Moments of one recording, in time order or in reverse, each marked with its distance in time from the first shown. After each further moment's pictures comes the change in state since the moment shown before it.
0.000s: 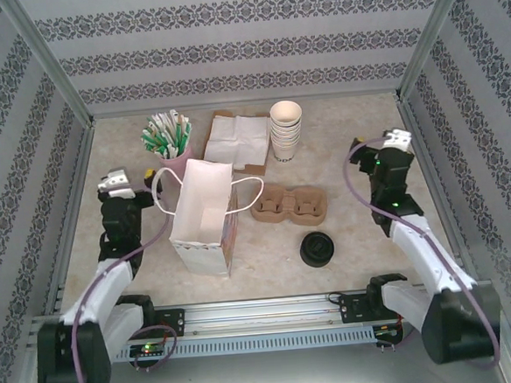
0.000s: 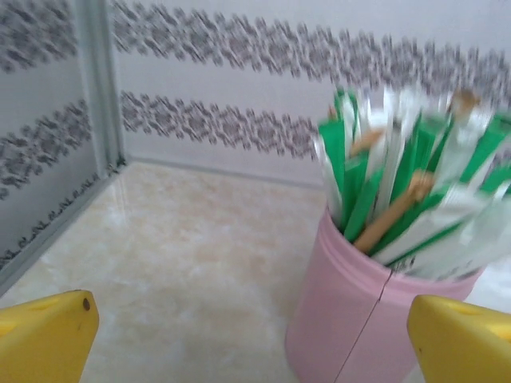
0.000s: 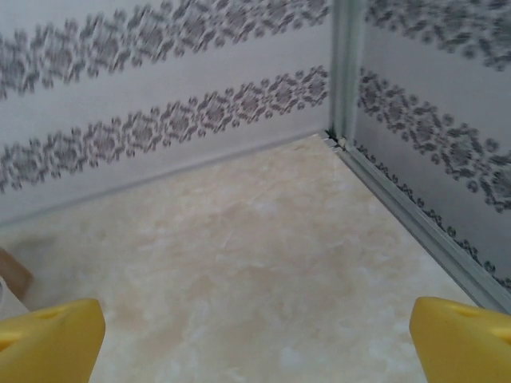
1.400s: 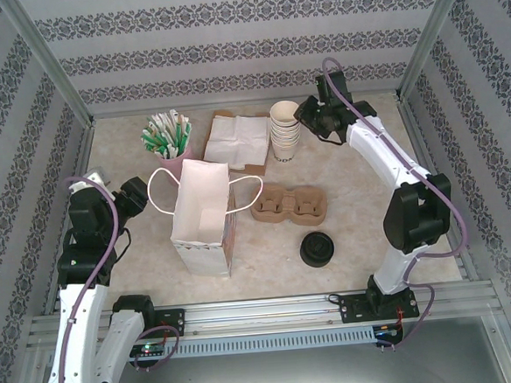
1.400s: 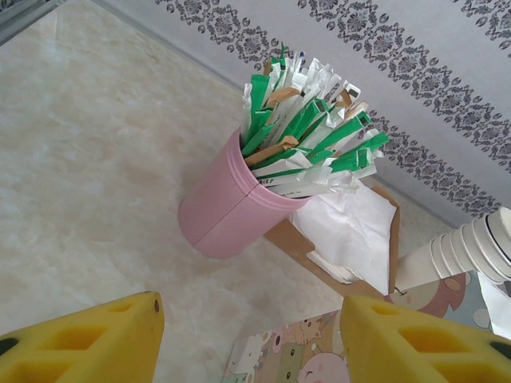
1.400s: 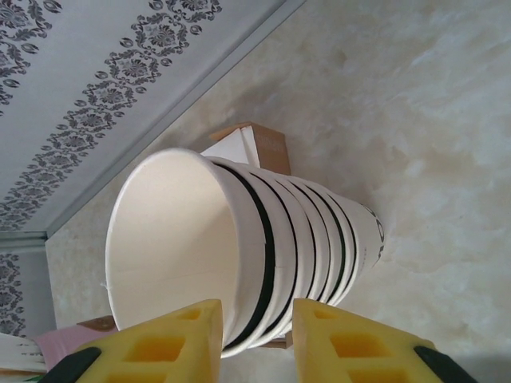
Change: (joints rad) left arm 0.001 -0.235 0.498 -1.061 0.225 -0.397; right arm 0.226 0.783 0.995 -0.678 -0.398 0.611
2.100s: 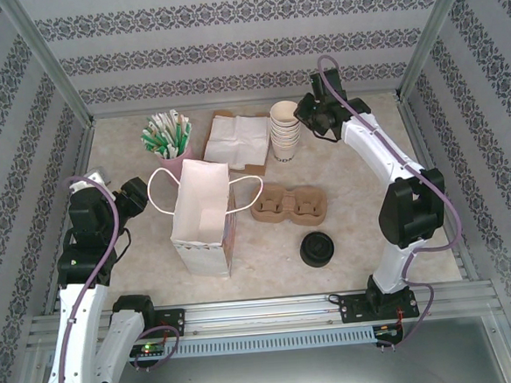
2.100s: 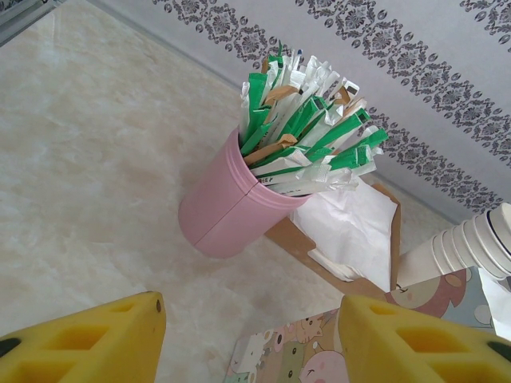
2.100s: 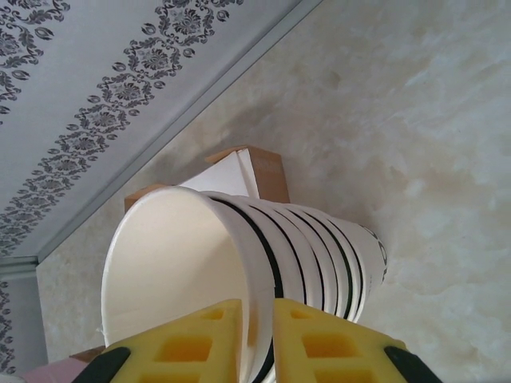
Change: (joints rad) left arm 0.000 0.000 0.000 0.000 0.003 0.013; right arm 0.018 0.048 0.047 0.006 0.065 0.023
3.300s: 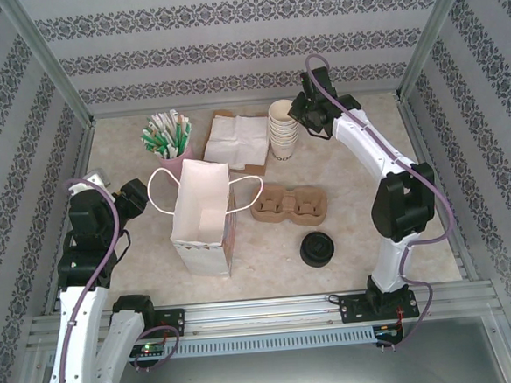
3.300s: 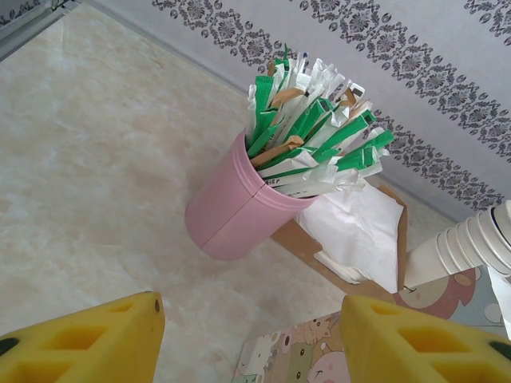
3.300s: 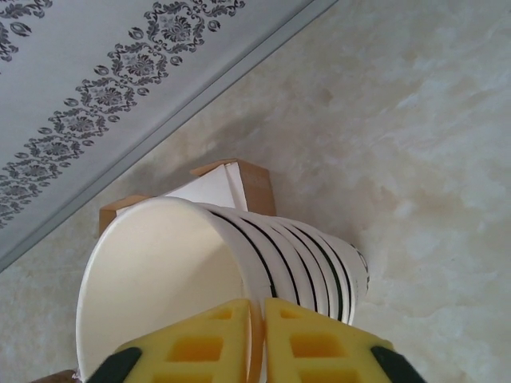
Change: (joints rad) left arm 0.000 -0.013 -0.012 0.001 -0.019 0.011; right arm 0.034 0.071 0.086 -0.044 0.092 -0.040
